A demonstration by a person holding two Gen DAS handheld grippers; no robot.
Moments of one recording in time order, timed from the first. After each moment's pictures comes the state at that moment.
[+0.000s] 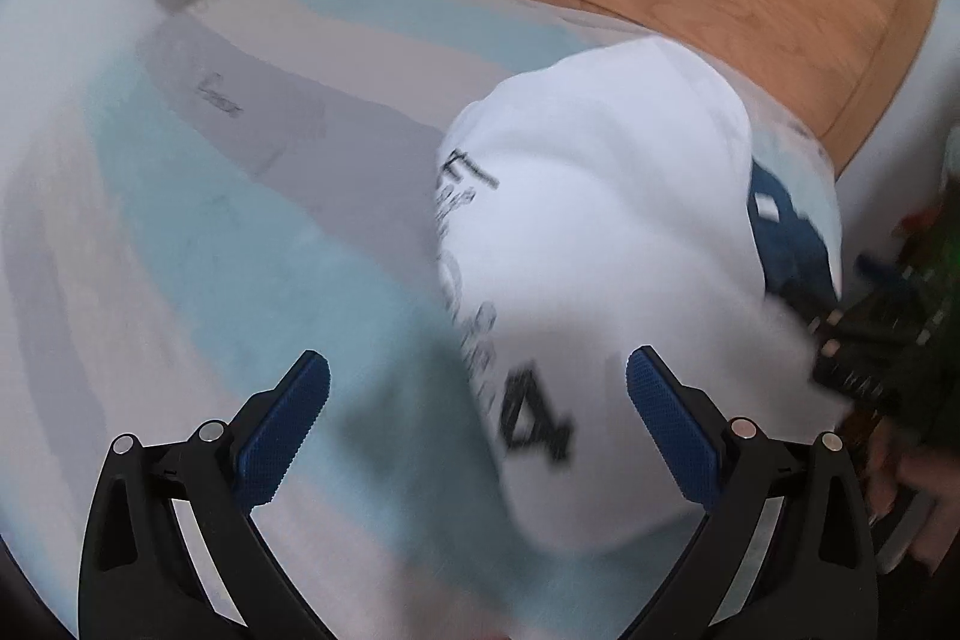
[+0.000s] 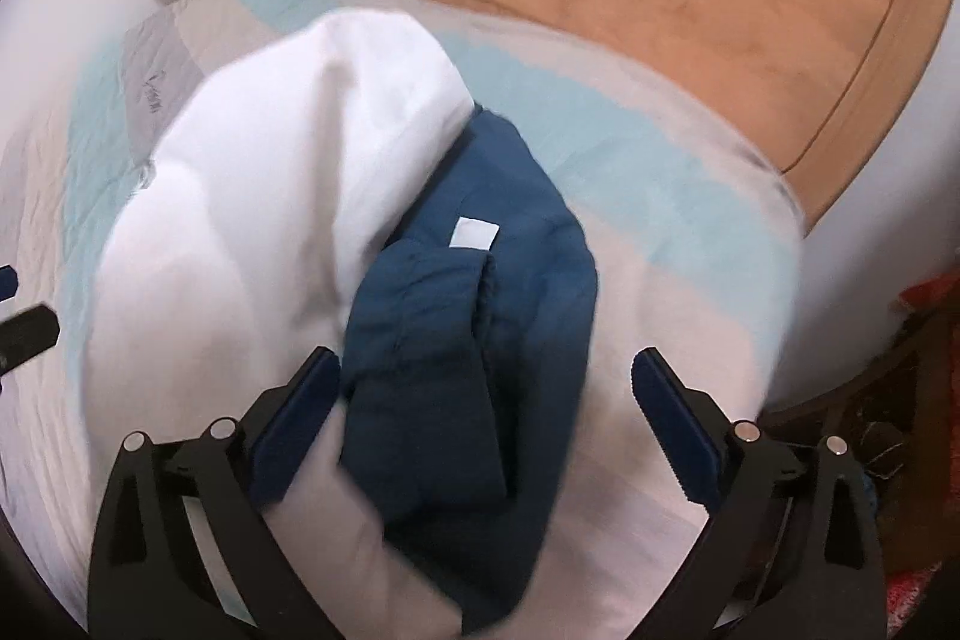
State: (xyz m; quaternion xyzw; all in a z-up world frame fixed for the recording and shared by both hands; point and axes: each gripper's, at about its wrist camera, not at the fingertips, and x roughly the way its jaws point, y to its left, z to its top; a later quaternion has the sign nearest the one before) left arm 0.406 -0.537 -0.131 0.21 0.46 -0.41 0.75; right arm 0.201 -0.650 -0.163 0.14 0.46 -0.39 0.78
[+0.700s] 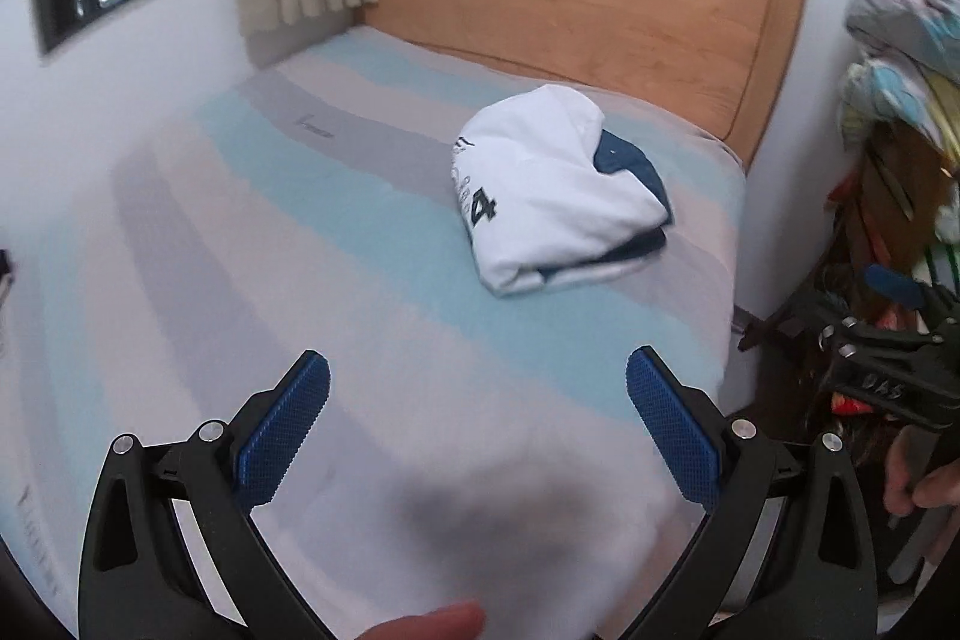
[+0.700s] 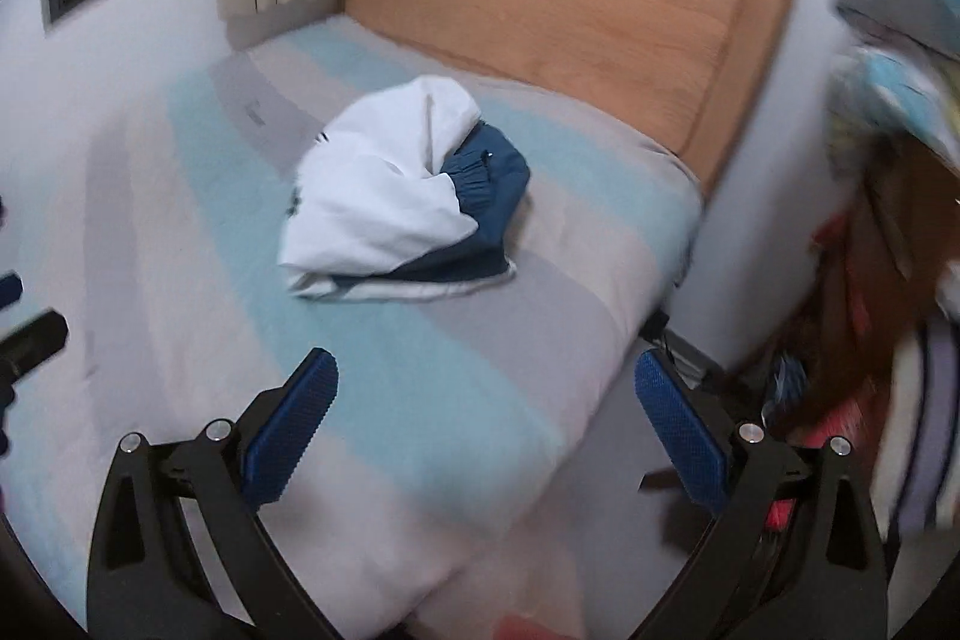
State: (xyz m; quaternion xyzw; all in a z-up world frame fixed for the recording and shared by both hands) left arm 0.163 -0.299 0.007 0.17 0.38 -0.41 0.81; right arm 0.010 -0.474 -0.013 0.13 0.39 -0.40 0.82
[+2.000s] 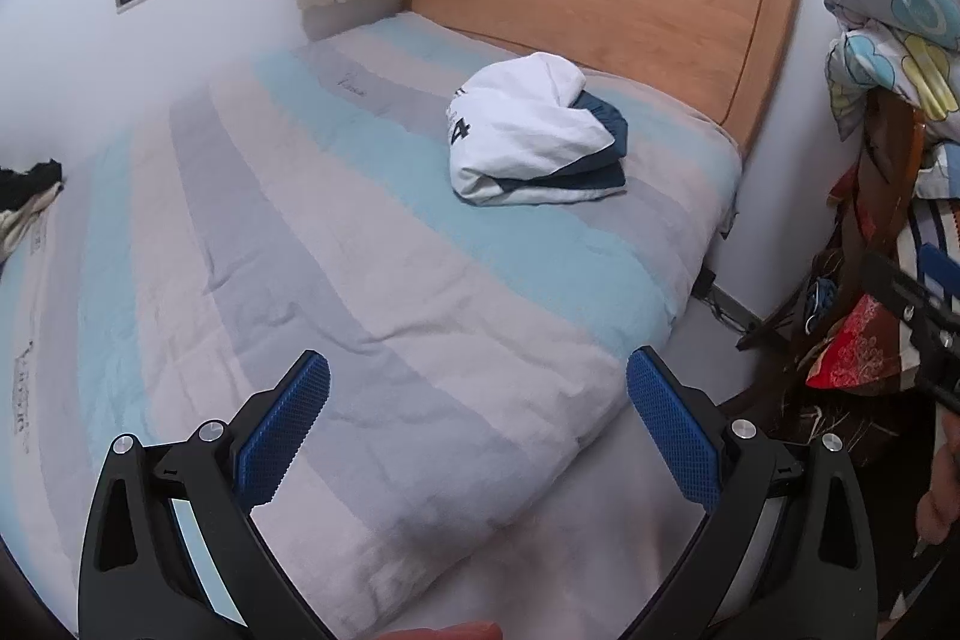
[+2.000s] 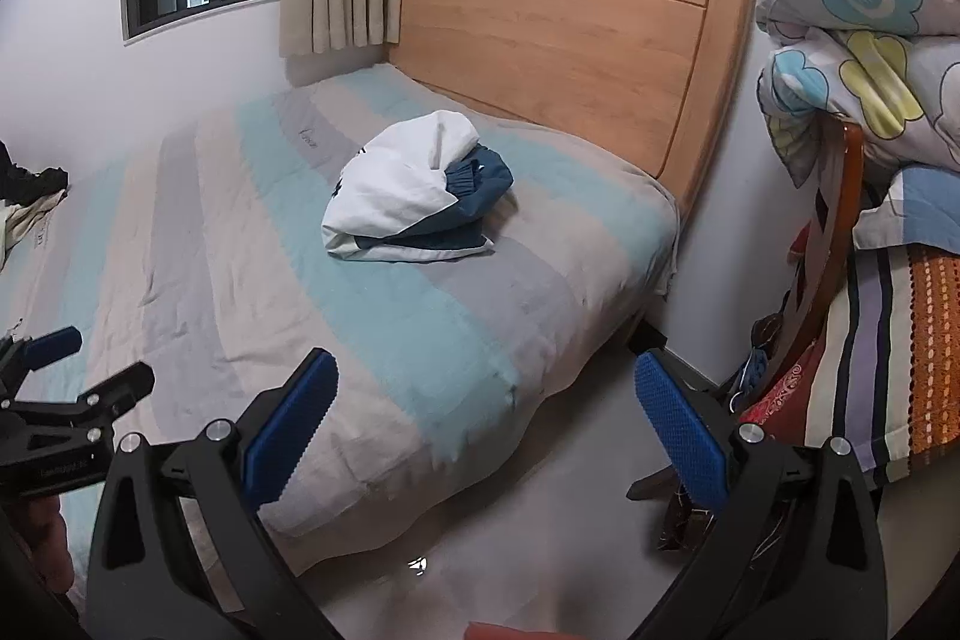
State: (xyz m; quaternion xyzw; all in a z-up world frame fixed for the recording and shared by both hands) left arm 0.018 -0.274 -0.025 0.14 0.38 -0.35 0.84; right arm -0.138 -0.430 0.007 0.10 0.33 -0.35 0.87
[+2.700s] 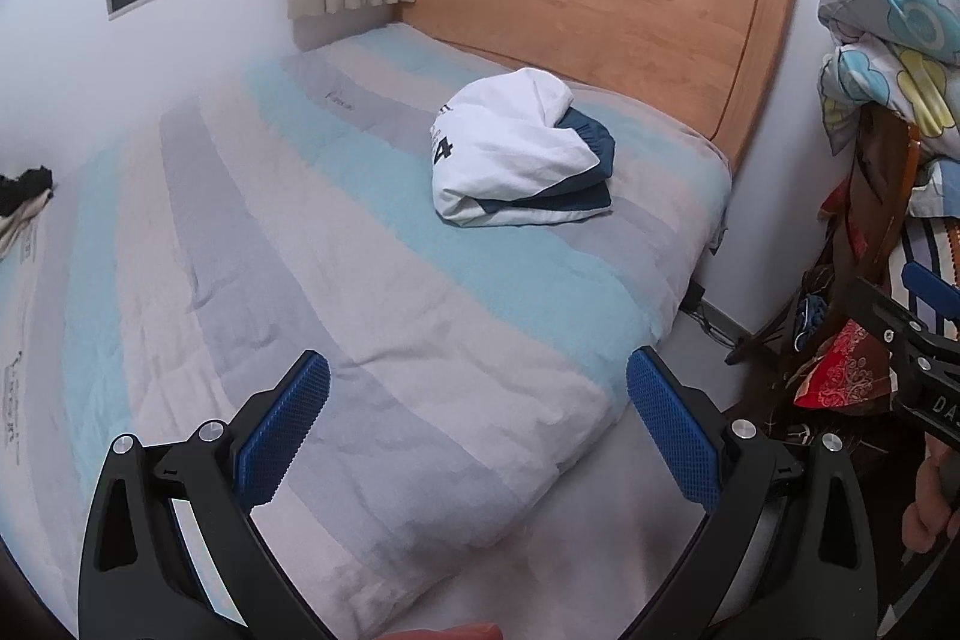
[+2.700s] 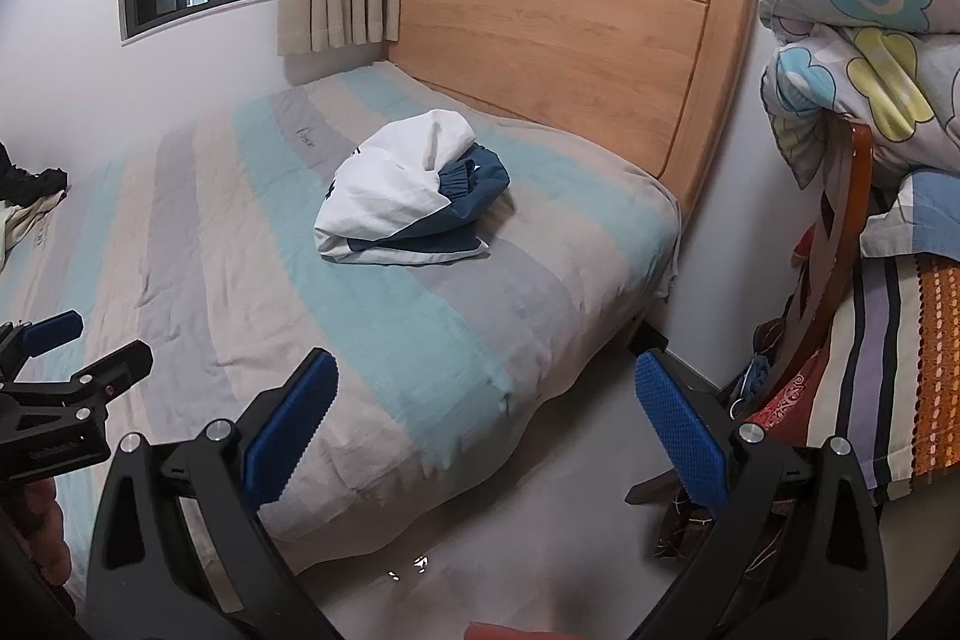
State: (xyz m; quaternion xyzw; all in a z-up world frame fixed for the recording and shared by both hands) left arm 0.022 -0.288 -0.019 0.13 0.37 -0.37 0.84; right arm -0.136 -0.446 0.007 0.10 0.34 -0.35 0.87
